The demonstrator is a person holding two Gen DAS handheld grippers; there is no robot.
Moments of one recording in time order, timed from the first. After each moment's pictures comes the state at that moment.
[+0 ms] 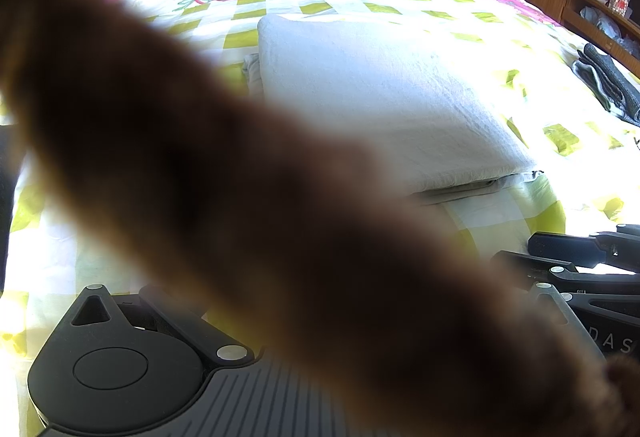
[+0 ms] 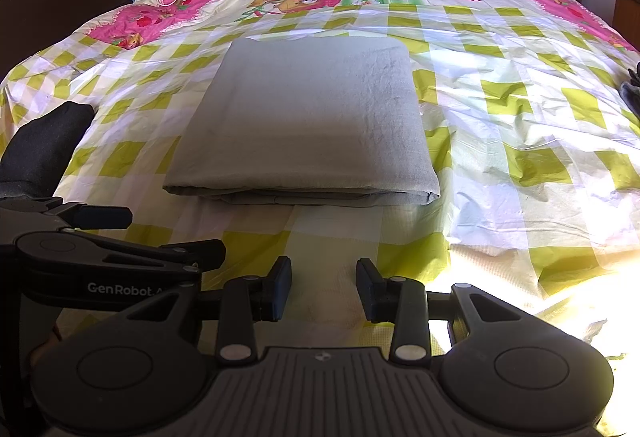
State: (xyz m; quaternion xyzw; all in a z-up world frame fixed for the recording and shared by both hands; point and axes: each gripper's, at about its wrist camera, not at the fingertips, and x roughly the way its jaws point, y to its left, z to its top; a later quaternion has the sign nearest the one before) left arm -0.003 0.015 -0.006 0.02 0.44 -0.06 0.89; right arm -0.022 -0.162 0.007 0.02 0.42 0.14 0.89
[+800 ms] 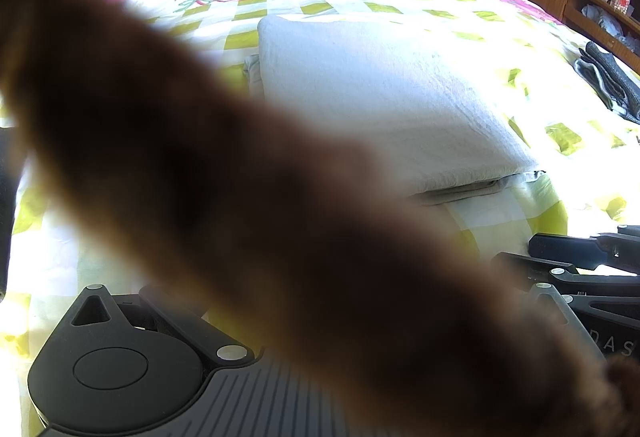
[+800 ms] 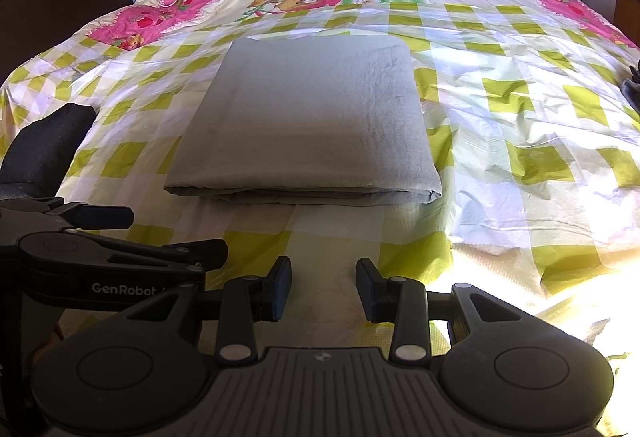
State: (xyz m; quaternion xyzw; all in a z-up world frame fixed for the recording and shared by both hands) left arm -0.002 0.013 -0.005 0.03 0.44 -0.06 0.89; right arm -0.021 -0.162 0.006 0.02 0.43 0.14 0.89
